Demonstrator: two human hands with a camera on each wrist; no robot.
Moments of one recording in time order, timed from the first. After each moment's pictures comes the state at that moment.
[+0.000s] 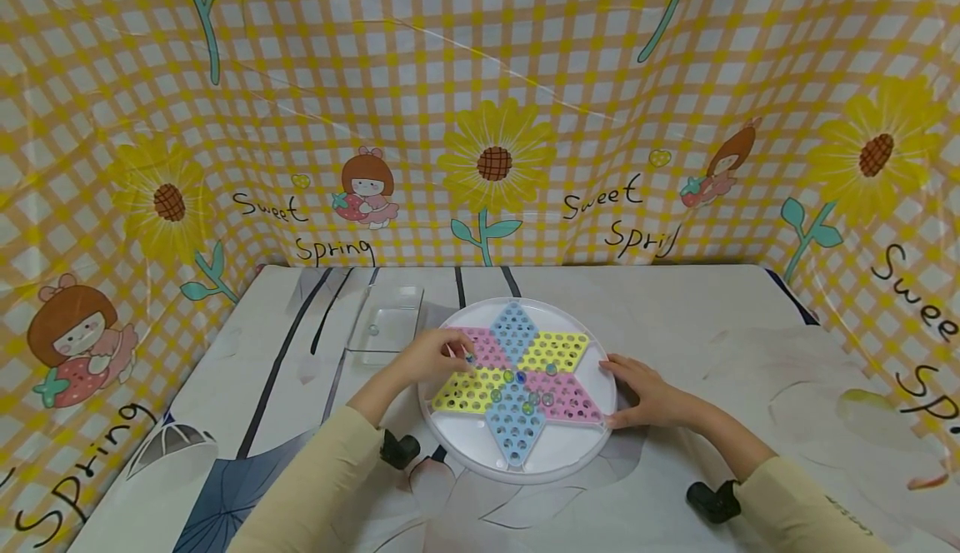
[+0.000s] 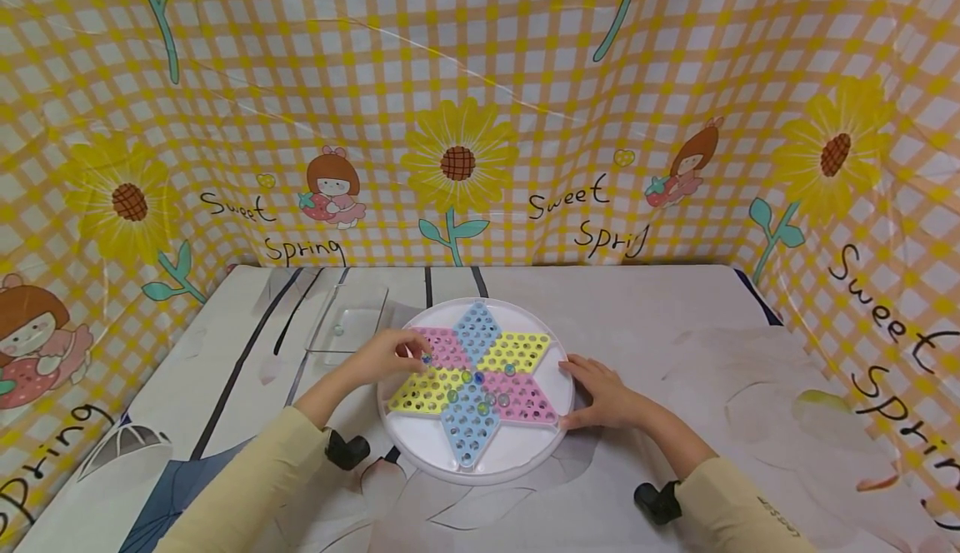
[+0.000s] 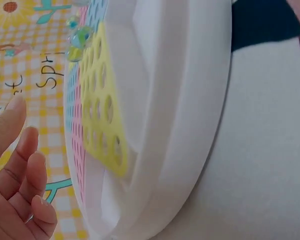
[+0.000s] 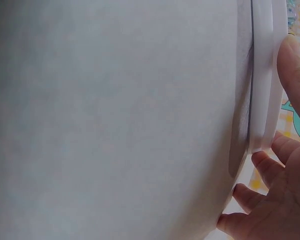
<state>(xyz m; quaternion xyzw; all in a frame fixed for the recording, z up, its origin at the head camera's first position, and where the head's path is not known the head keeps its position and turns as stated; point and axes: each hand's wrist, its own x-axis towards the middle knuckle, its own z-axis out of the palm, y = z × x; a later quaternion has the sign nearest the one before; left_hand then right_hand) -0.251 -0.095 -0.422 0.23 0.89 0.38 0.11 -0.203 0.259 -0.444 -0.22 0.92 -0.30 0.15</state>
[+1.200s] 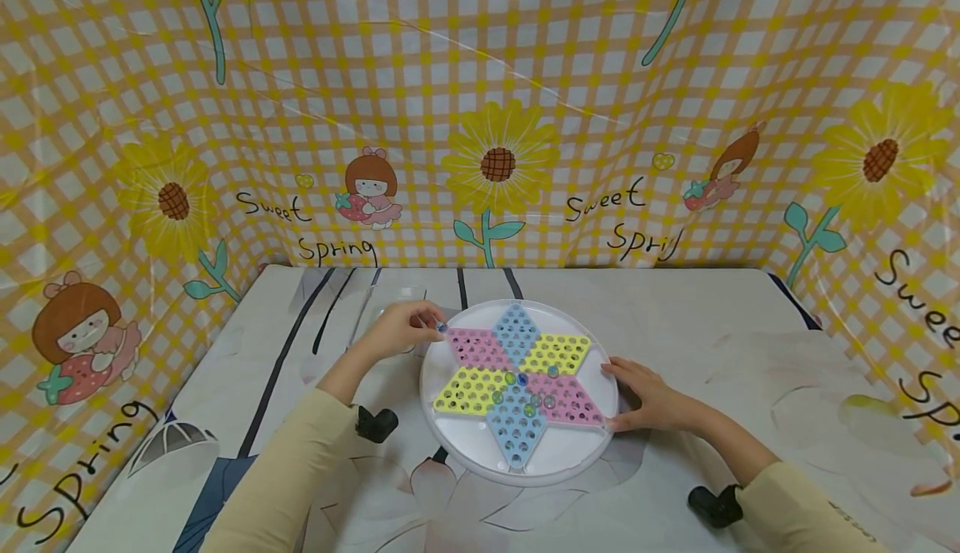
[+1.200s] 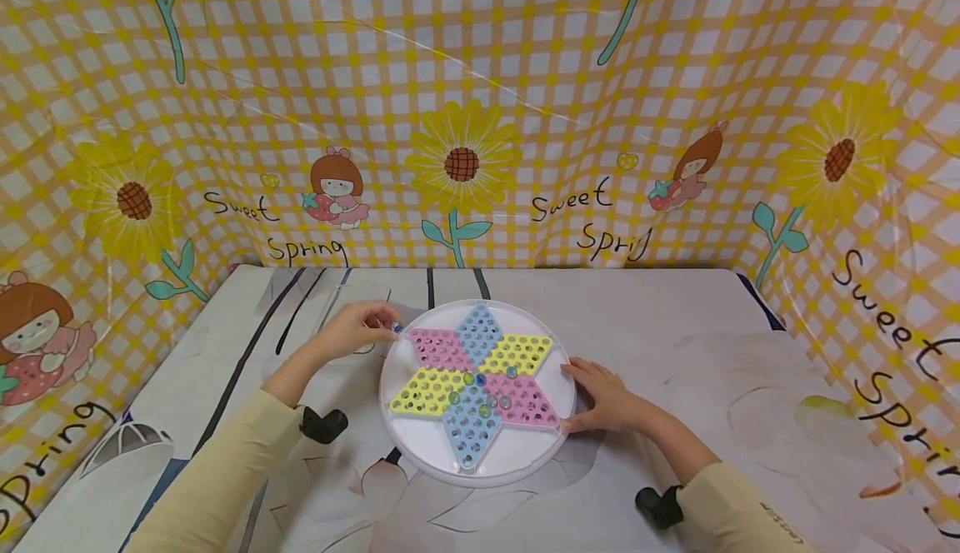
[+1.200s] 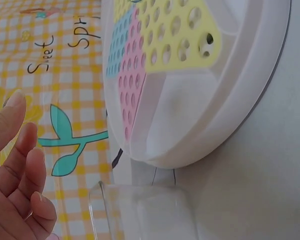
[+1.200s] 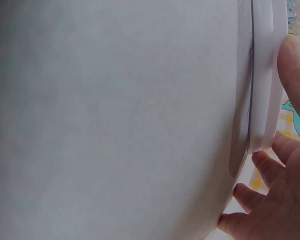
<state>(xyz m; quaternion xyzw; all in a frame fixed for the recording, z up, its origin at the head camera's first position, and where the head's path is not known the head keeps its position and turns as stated) -0.263 -0.135 -0.387 0.19 0.89 0.40 0.07 -0.202 0.259 -0.446 -0.21 0.92 -0.30 0.16</state>
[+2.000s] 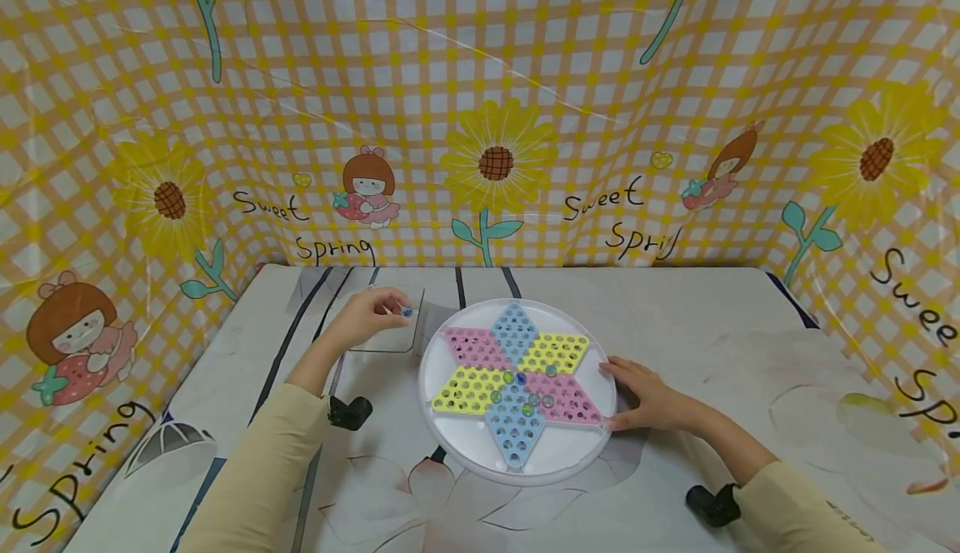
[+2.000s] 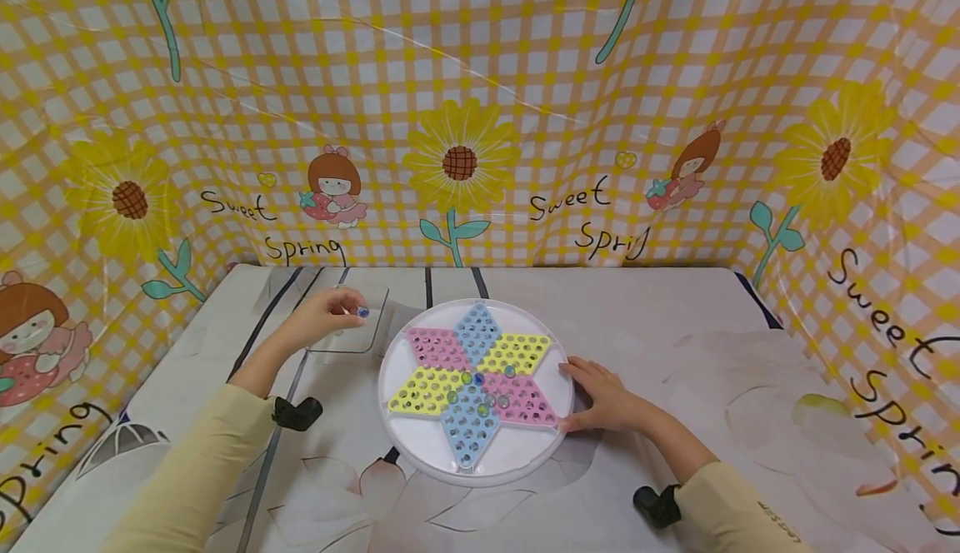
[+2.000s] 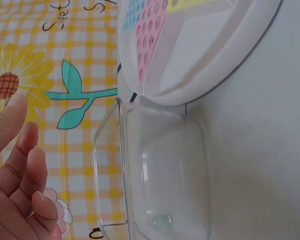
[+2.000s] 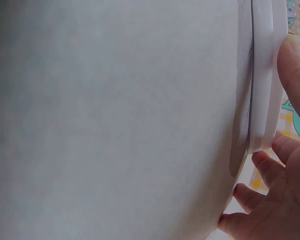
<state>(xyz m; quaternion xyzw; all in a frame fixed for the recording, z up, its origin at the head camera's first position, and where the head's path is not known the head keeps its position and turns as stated) -0.271 -0.177 -0.379 0.17 0.89 0.41 0.04 -0.200 0.258 -0.443 -0.21 0.92 -0.30 0.16</state>
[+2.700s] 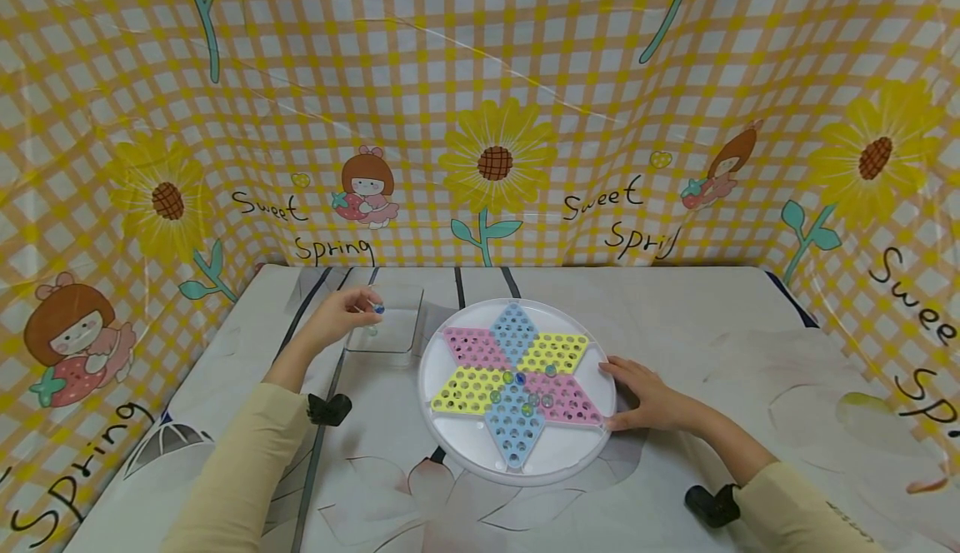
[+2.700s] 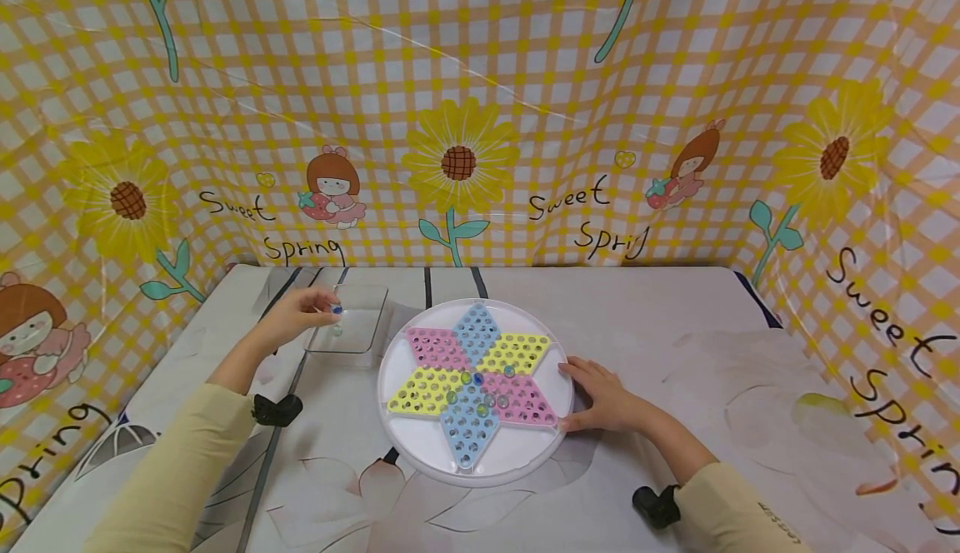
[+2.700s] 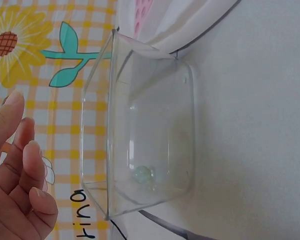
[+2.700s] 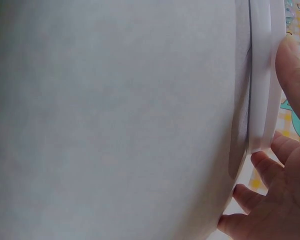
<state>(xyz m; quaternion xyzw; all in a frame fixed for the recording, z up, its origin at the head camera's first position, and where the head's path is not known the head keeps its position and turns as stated) -0.273 -0.211 -0.379 0.13 0.89 0.43 0.06 -0.201 0.261 -0.447 -0.22 0.92 -0.30 0.14</state>
